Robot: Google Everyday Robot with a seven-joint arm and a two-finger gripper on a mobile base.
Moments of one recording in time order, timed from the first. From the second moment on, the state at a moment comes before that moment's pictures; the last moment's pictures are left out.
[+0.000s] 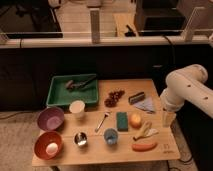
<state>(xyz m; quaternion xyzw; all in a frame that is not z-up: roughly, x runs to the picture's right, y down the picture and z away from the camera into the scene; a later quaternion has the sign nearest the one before) 0.284 0.107 0.684 -0.28 0.02 0.02 0.96</state>
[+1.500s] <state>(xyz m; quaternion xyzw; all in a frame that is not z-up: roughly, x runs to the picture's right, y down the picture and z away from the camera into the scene) 0.196 0.116 0.713 -0.27 -0.02 -0.11 0.96</state>
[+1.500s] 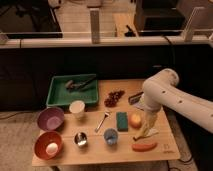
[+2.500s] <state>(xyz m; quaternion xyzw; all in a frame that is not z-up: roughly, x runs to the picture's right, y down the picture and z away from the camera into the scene) 0.164 0.107 0.747 -0.26 -0.05 -0.21 0.94</state>
